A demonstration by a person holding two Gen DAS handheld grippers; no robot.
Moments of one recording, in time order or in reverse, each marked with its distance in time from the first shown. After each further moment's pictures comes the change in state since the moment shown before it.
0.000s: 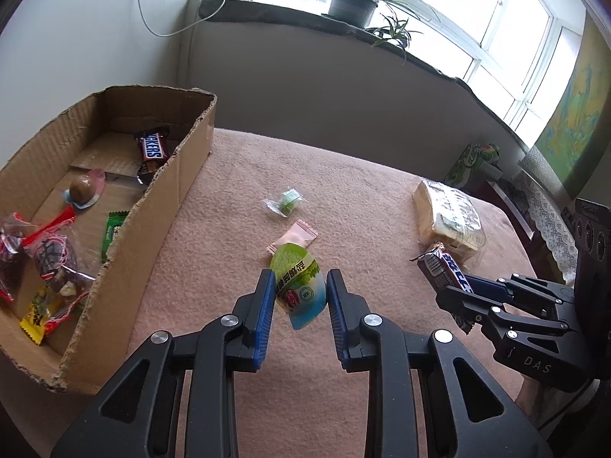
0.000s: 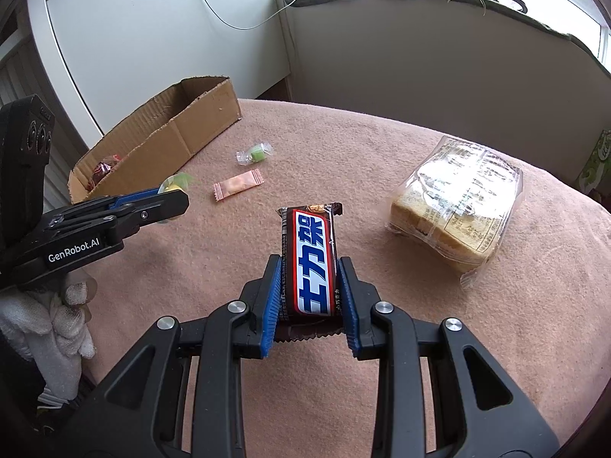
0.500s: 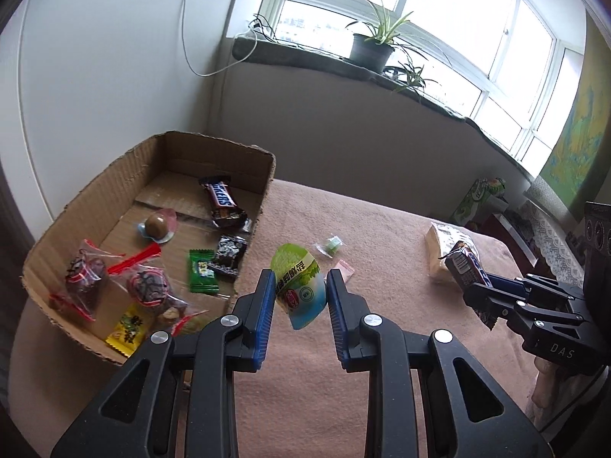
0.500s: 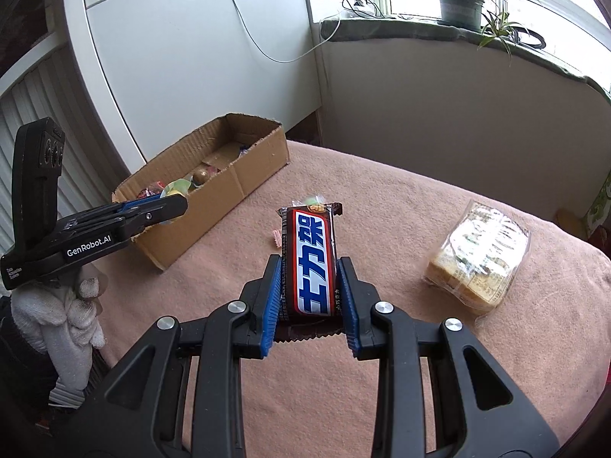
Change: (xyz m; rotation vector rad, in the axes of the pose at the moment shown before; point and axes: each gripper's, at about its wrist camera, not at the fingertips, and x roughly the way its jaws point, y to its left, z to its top) left arm -0.058 0.038 0.013 -0.036 -0.127 0.054; right arm -0.036 0.046 0.033 -0.071 -0.091 0.056
